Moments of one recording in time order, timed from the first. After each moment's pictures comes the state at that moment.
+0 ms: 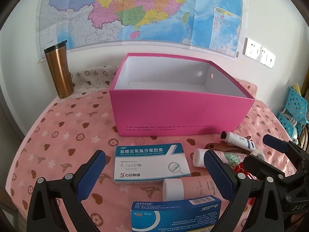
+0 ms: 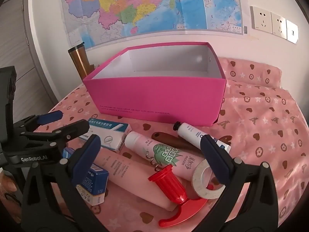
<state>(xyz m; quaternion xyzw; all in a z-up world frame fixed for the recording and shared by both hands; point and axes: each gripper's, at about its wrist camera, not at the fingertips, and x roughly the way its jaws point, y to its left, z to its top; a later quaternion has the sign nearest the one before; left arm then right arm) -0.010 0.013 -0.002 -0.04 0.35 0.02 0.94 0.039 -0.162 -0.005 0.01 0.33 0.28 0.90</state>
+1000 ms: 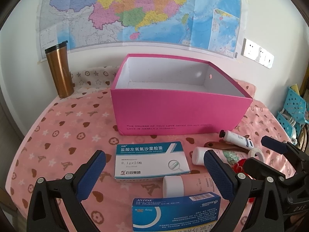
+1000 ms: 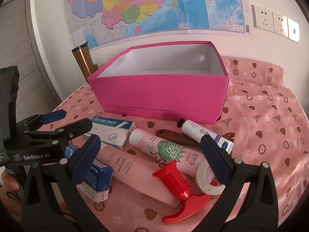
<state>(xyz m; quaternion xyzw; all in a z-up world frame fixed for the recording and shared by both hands) -0.017 0.016 -0.001 -0.04 0.34 0.01 0.94 0.034 -0.162 -0.003 0.02 0.33 0.29 0.90</state>
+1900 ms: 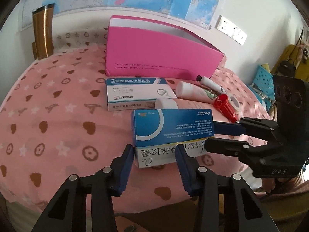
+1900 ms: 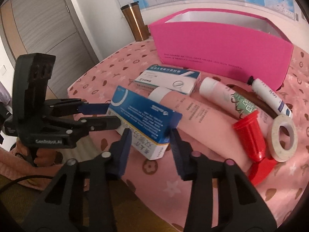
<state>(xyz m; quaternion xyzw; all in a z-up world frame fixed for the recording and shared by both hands) -0.084 0.044 -0.053 -0.08 0.42 -0.13 0.90 -0.029 -0.109 -0.073 -0.04 0.41 0.44 0.80</state>
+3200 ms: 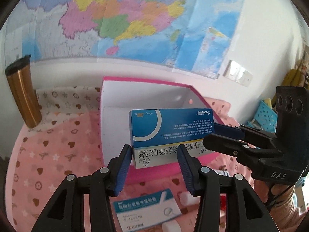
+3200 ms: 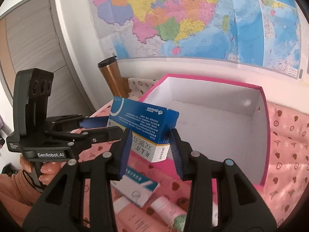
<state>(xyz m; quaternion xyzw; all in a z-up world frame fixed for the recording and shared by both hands) 0.075 0.068 0.052 -0.09 0.35 -0.13 0.92 0.118 -0.080 0.029 -0.02 0.32 0.41 0.85</state>
